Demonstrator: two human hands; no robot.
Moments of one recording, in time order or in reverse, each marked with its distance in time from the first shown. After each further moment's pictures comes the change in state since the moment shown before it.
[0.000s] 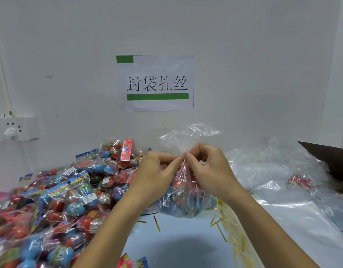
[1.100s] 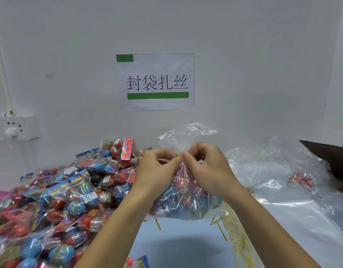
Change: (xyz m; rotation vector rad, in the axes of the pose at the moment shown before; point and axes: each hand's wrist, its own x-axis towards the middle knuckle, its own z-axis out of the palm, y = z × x) left_hand 0.000 0.007 0.008 -0.134 0.168 -0.258; right_hand 0.002 0.002 0.002 -0.068 -0.004 0.002
